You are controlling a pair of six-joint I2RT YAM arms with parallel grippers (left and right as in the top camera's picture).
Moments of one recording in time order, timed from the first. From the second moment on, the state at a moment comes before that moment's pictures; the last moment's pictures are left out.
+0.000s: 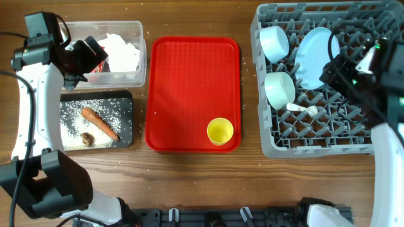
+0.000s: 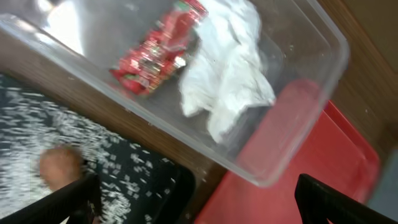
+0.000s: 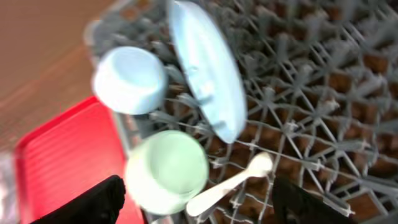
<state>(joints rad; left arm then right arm) 0.24 1.72 1.55 -0.95 0.19 -0.46 -0.19 1.24 1.33 -0.95 -0.09 0.35</state>
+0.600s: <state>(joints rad) -0.56 1.85 1.55 -1.10 0.20 -0.27 -0.19 1.23 1.33 -0.97 -0.16 0.26</state>
